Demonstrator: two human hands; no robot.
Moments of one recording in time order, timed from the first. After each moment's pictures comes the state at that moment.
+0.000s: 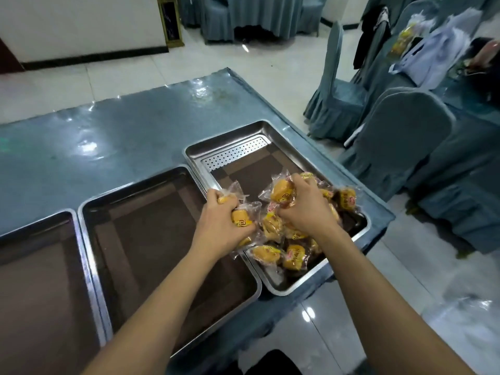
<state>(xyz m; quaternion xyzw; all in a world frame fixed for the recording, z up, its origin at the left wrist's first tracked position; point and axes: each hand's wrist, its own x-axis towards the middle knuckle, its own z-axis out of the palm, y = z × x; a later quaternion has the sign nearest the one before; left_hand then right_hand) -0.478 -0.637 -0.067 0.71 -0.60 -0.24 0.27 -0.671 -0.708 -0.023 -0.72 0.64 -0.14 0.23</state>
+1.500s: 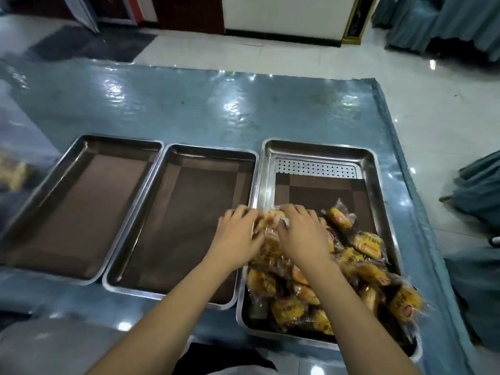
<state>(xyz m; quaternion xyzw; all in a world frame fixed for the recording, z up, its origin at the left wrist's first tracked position) -0.551 -0.670 -0.093 0.88 -0.41 -0.15 0.20 -0.653 -0.800 -0.085 -0.93 0.33 -0.01 0.18</state>
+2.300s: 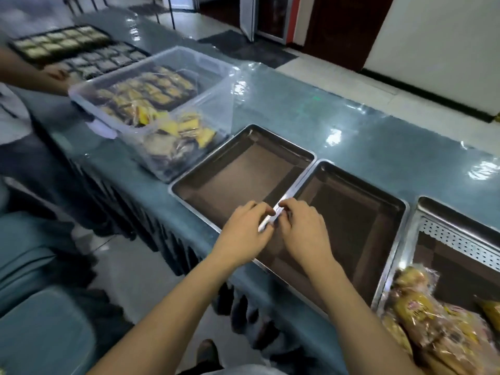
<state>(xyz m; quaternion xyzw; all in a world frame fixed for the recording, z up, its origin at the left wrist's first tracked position) -0.460 -0.362 -0.052 0.91 -0.19 -0.05 0.36 -0.484 -0.516 -0.048 -0.96 0.06 -0.08 0.25</state>
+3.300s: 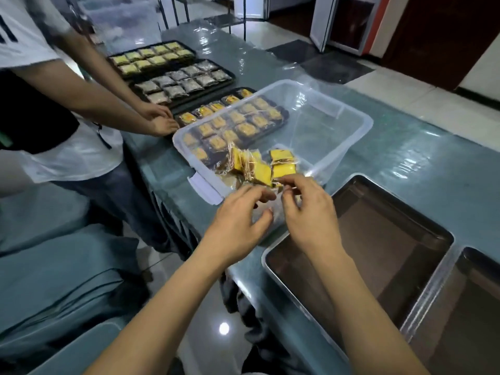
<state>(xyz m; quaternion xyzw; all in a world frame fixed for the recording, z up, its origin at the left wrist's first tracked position) -0.232 -0.107 0.009 0.92 -0.13 0.06 0.37 -0.210 -0.264 0.000 -0.89 -0.07 -0.15 0.42</state>
